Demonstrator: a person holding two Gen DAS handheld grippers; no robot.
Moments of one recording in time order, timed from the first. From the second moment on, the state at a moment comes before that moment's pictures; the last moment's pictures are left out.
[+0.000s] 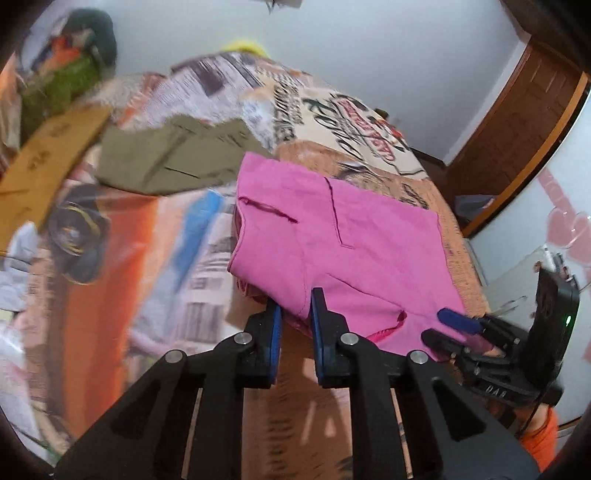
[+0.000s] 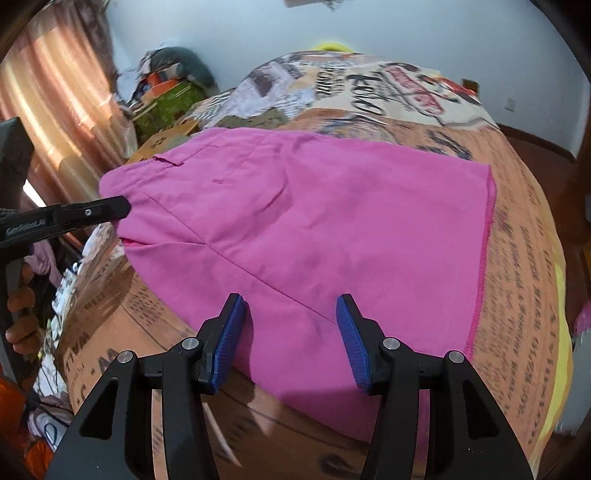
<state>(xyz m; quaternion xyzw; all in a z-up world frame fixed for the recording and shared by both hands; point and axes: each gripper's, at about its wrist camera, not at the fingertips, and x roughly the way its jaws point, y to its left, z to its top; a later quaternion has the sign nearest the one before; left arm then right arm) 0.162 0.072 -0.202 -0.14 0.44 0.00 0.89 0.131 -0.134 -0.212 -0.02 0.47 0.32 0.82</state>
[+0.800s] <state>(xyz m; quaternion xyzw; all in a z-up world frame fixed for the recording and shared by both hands) 0.140 0.000 -0.133 0.07 0.33 -0.04 0.94 0.123 -0.077 -0.198 -0.03 0.48 0.39 0.79</state>
